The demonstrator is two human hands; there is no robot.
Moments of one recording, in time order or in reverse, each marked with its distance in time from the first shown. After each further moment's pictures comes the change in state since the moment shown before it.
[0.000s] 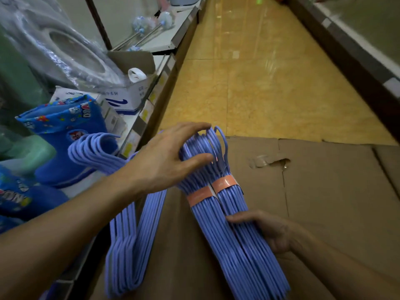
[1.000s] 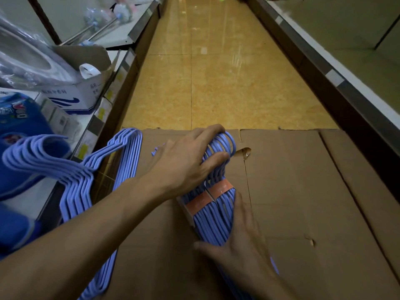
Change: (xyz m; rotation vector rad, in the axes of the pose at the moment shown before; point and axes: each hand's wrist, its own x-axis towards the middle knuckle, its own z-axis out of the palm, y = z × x) left_hand 0.028 0.077 0.061 0.099 -0.116 0.050; right_hand -0.040 0.075 0.034 -0.906 0.980 -0.414
